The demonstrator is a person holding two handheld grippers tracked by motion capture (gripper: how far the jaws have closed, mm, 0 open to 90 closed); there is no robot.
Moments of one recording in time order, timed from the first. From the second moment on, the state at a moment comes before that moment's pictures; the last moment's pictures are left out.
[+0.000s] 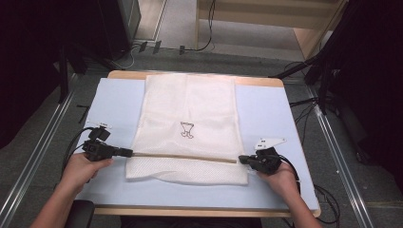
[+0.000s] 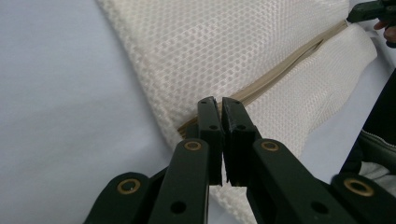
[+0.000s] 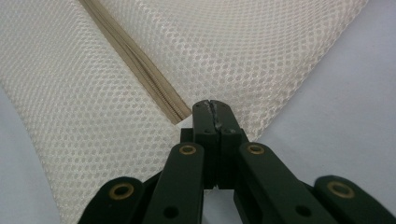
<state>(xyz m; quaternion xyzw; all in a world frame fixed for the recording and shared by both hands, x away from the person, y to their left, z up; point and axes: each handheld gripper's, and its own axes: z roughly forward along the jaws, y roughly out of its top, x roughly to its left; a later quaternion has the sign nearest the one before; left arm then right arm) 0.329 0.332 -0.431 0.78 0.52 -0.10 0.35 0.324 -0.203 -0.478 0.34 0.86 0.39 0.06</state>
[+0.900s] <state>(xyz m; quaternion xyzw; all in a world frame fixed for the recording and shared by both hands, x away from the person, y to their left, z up) 0.318 0.347 -0.434 0.77 0.52 -0.09 0.35 0.326 -0.201 -0.474 0.34 0.86 0.38 0.05</state>
